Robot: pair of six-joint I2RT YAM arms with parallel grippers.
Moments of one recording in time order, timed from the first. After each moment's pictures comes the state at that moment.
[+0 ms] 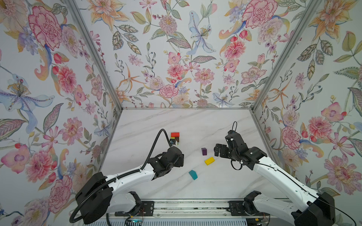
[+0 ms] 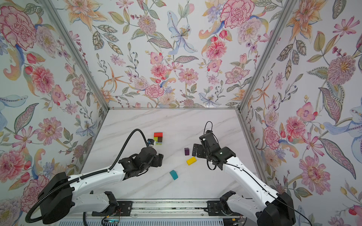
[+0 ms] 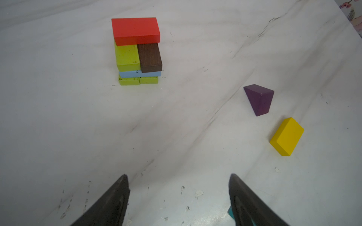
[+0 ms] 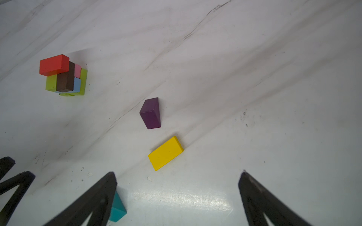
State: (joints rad) left arm -0.88 1.27 0.68 -0.22 -0.33 -0.60; right arm 0.55 1.08 0.84 -0.70 0.15 0.59
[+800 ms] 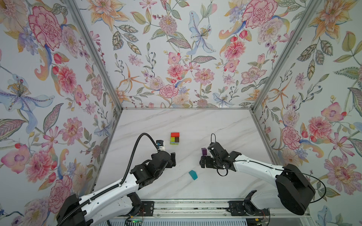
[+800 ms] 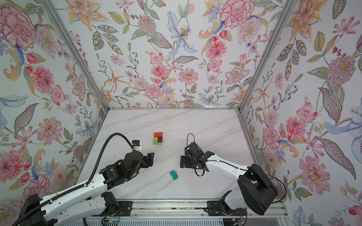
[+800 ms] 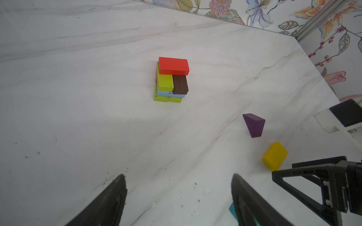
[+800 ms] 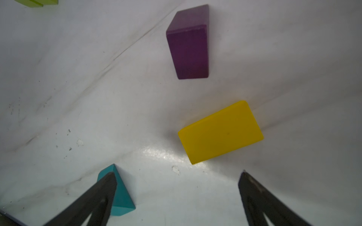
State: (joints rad) left arm -0.87 0.94 0.59 -0.33 -0.45 -0.66; right arm 0.74 1.42 0.74 -0.42 -0.03 0.70
